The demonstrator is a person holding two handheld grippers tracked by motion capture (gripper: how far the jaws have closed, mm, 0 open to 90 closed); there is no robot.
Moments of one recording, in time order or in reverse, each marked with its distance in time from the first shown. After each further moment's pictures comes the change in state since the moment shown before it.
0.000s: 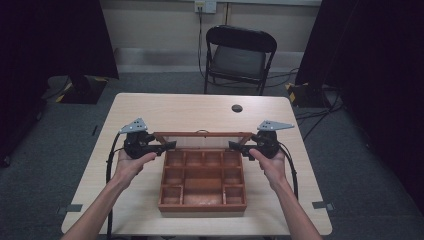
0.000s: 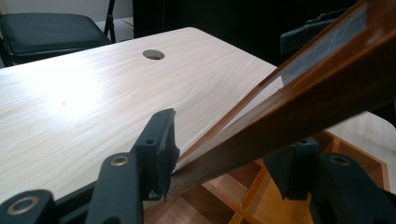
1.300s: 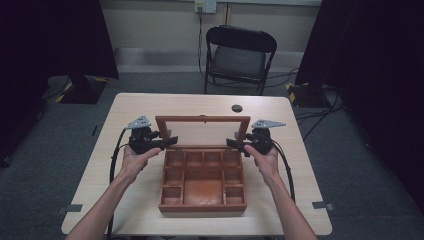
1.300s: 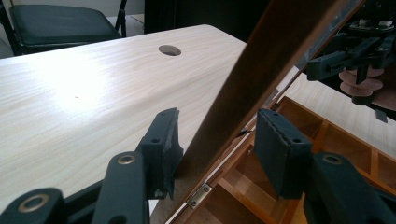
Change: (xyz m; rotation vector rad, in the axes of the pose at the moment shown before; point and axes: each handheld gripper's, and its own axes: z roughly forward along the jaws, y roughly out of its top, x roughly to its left) left arm 0.025 -0.010 0.022 0.003 0.030 -0.038; right arm -0.026 -0.014 0.031 0.030 -0.028 0.046
